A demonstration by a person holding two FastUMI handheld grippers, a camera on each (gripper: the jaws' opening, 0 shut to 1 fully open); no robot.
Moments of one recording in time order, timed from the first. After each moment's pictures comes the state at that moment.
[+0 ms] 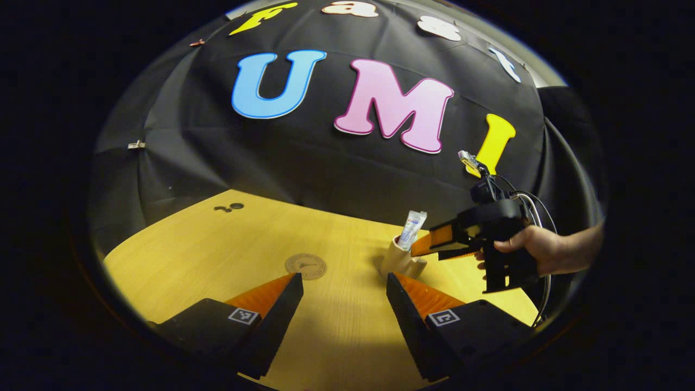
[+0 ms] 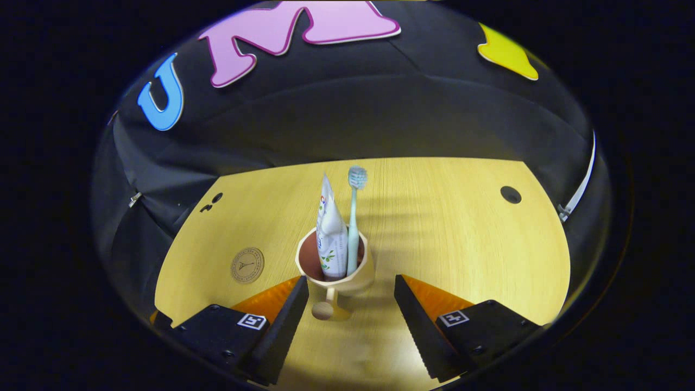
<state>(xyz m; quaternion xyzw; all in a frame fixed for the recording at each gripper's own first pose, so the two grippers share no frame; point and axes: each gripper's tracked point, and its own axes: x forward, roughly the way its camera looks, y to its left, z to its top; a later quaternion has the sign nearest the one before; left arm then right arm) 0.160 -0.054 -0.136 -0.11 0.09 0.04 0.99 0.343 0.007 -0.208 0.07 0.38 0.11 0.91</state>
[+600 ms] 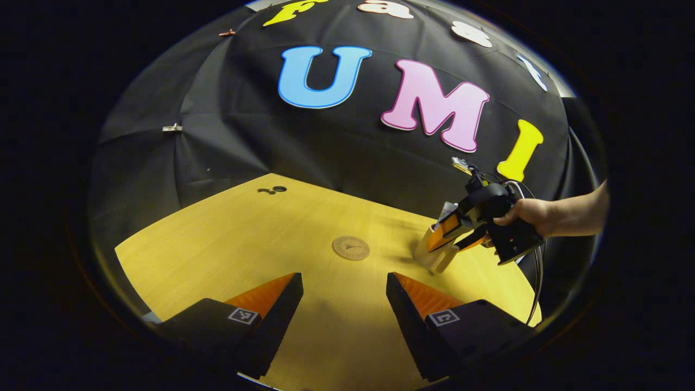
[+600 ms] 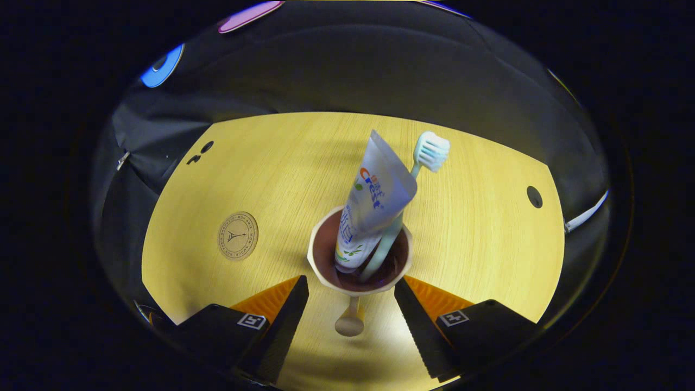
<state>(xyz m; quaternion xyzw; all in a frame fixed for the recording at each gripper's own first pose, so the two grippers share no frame) 0.108 0.014 -0.160 -0.14 0.13 0.11 0.98 0.349 0.031 -0.241 -0.02 0.50 0.13 0.85</state>
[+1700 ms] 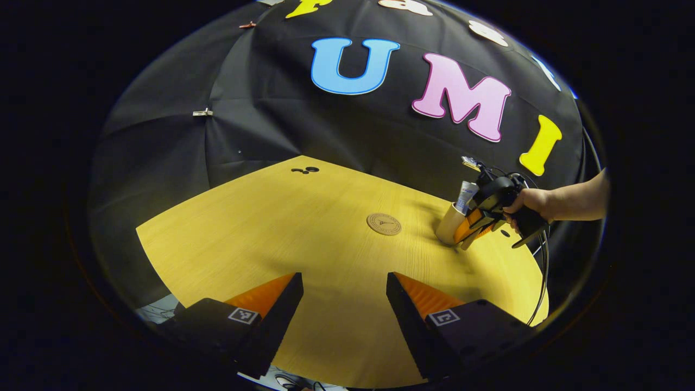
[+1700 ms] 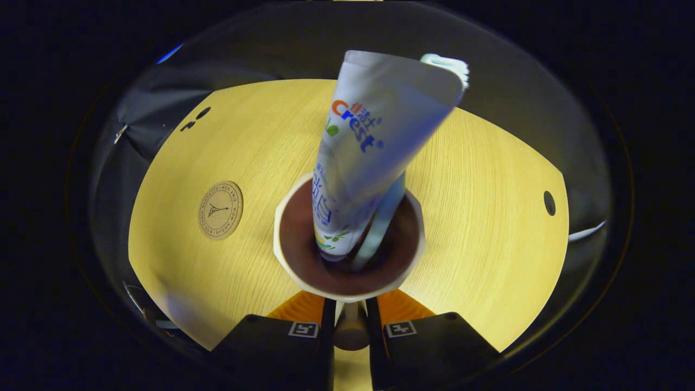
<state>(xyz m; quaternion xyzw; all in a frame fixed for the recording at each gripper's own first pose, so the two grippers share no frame) 0.069 0.024 -0.199 -0.15 0.16 0.15 0.96 0.343 0.035 -0.277 -0.08 0.54 0.16 0.82</state>
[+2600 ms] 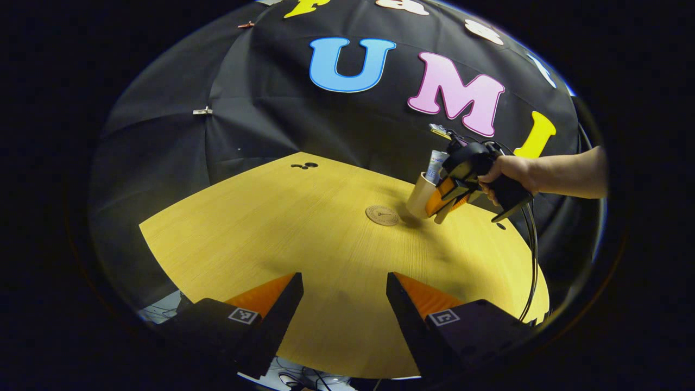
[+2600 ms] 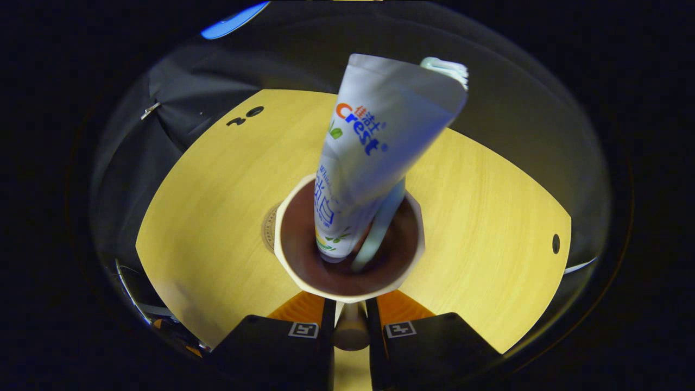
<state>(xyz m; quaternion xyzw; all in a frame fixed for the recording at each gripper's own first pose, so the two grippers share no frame) 0.038 0.029 -0.210 -0.15 0.17 0.14 0.96 0.331 0.148 -0.238 -0.11 0.50 0.23 0.83</state>
